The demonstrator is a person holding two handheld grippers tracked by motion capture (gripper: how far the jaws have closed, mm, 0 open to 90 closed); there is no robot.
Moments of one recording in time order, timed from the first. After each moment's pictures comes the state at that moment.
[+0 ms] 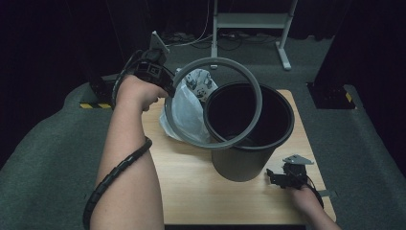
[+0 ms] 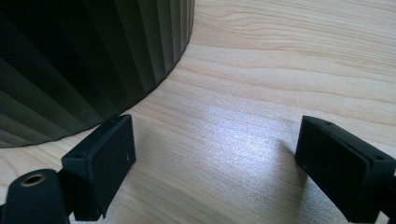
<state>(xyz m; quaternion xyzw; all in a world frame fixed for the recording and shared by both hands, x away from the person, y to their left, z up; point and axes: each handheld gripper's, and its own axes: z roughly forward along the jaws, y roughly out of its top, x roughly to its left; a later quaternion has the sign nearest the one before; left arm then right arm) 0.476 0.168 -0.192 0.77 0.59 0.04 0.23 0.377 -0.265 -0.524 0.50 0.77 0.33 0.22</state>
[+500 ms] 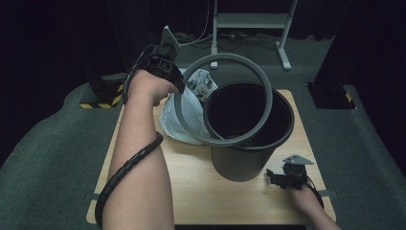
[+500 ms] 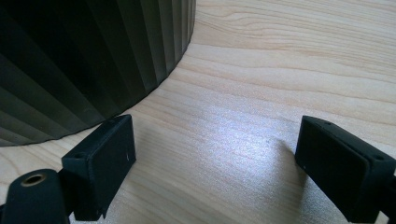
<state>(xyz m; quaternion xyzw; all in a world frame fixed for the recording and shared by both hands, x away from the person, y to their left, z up) 0.486 0.142 -0.185 0.78 0.58 0.05 0.23 0.377 -0.265 -0.524 0.50 0.77 0.33 0.22</state>
